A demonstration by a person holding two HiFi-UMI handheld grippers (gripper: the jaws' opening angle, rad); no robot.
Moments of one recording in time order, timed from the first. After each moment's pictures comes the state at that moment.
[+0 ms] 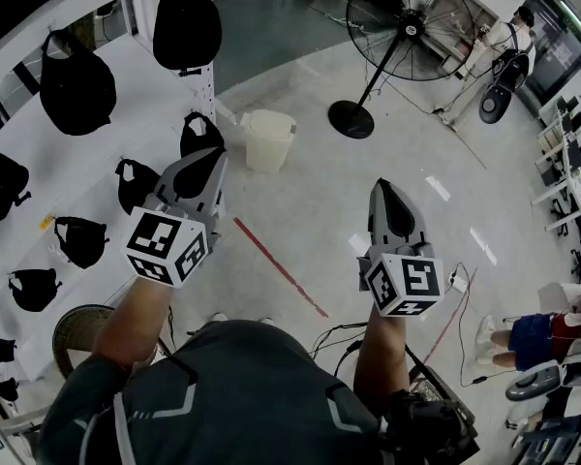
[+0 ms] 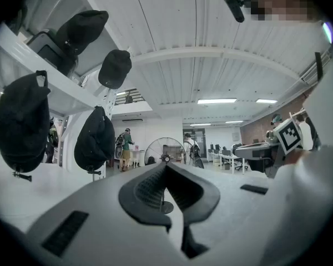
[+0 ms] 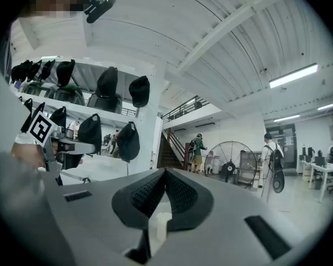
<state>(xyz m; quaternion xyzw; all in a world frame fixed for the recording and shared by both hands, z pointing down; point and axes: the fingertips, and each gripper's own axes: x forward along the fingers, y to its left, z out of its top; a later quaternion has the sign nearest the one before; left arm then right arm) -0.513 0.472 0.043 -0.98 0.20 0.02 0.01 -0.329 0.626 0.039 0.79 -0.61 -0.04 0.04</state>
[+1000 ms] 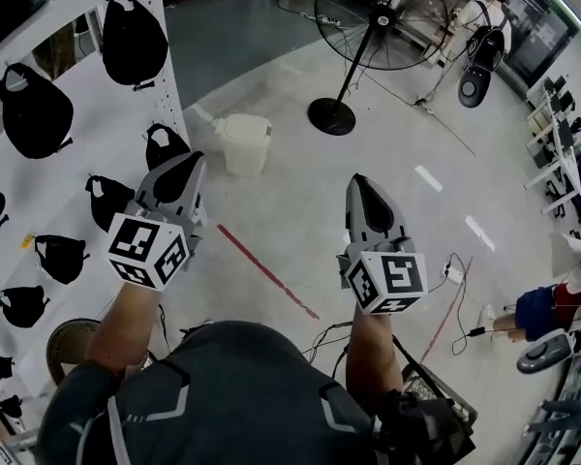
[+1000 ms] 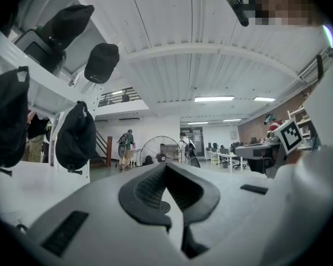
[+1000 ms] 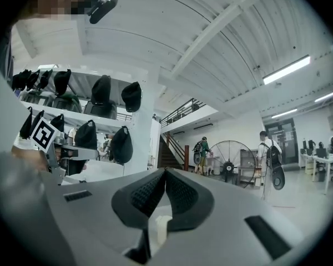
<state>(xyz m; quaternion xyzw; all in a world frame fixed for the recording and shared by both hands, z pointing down) -0.455 0.497 0.047 -0.98 0.20 0.01 0.01 -0.280 0.652 0.044 0.79 -0.61 -0.04 0.01</state>
